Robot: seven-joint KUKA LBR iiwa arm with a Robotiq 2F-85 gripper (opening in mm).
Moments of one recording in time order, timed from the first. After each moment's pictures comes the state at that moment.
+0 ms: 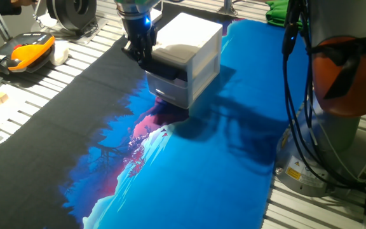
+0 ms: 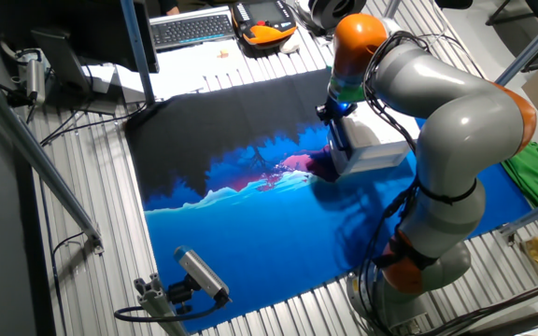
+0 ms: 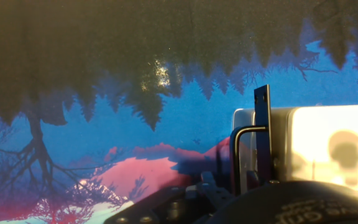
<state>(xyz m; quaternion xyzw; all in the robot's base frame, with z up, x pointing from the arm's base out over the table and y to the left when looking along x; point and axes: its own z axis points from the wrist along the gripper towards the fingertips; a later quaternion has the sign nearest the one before) 0.525 -0.007 0.203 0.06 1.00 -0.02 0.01</state>
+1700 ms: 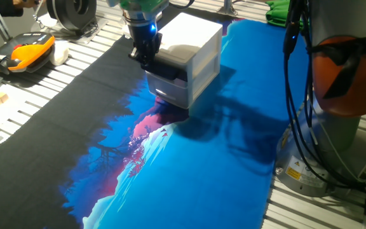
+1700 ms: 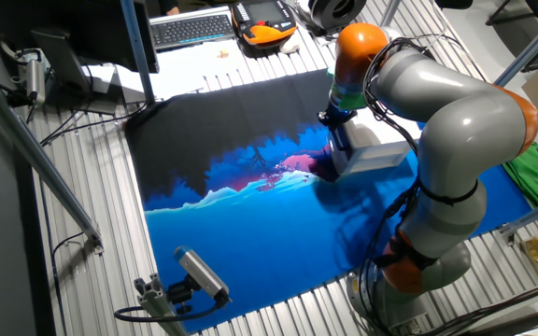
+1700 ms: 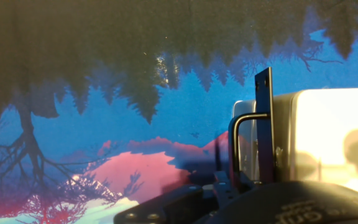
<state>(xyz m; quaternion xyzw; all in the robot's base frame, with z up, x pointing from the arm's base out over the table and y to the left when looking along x) 0.513 -0.010 0.187 0.06 1.00 -0.02 0.01</state>
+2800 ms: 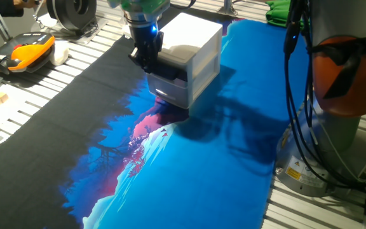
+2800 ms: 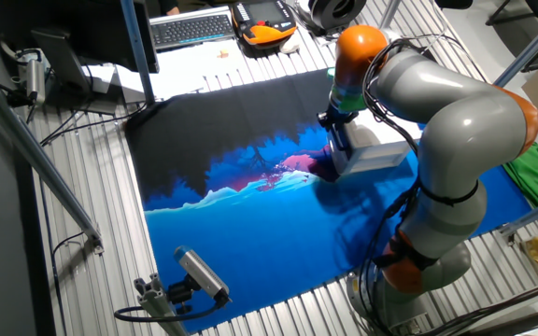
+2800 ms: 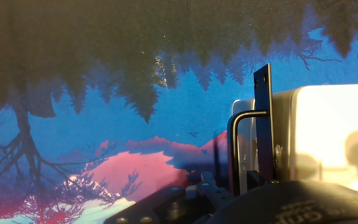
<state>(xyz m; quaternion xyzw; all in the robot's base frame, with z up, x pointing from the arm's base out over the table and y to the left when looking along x) 0.511 -0.011 0.183 0.06 1.00 -0.02 0.01</state>
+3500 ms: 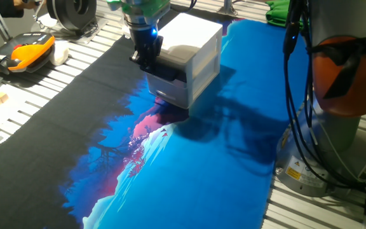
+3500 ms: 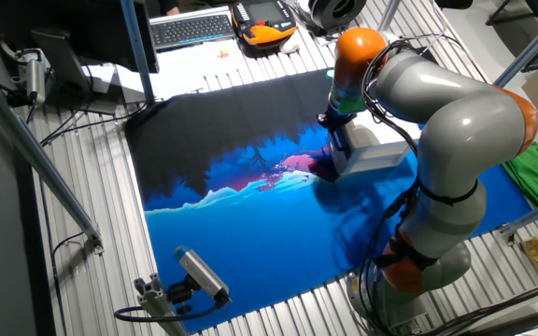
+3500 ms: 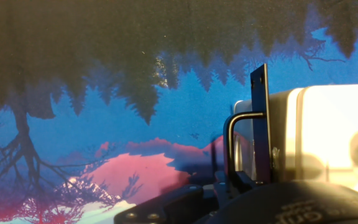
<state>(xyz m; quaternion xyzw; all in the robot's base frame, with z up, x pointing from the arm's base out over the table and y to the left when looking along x) 0.512 -0.010 0.177 0.06 1.00 -0.02 0.01</state>
